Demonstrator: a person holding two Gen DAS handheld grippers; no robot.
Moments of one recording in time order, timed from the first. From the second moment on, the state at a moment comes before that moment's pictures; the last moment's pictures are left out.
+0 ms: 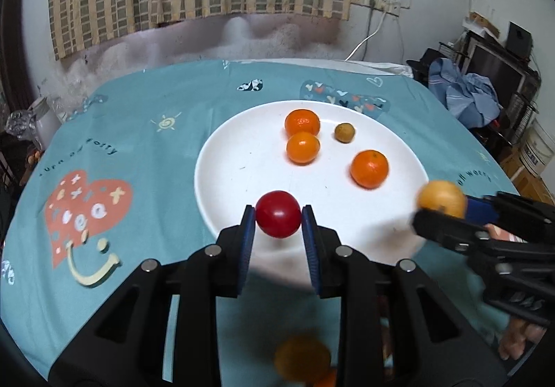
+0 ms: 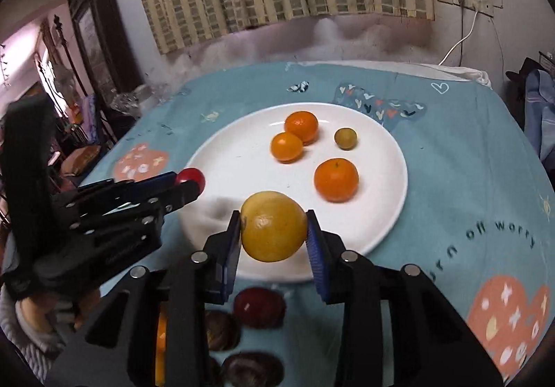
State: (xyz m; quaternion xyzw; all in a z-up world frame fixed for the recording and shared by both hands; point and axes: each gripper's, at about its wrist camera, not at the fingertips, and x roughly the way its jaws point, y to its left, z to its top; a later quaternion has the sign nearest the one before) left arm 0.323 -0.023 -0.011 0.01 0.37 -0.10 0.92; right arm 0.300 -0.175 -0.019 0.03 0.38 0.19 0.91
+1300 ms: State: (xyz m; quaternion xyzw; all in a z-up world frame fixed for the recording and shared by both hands) left arm 0.251 -0.009 -0.061 -0.02 0.42 -0.16 0.89; right arm 0.219 -0.215 -0.044 0.10 0.36 0.22 0.90
